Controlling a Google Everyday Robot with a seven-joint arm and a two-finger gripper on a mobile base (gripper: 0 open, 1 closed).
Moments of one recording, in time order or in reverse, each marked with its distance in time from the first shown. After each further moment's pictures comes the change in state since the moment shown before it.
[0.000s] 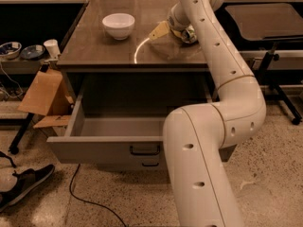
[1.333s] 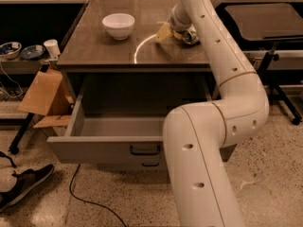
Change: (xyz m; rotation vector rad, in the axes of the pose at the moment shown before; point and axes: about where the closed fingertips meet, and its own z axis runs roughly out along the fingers) arm 0.016 0.002 -0.011 -0.002 0.084 -0.024
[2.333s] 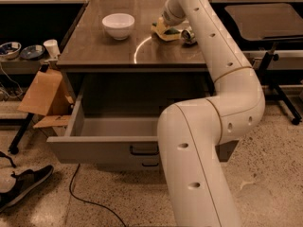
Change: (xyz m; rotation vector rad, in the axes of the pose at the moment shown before) arm -0.025 0.018 -0.018 -0.011 -0.015 -0.060
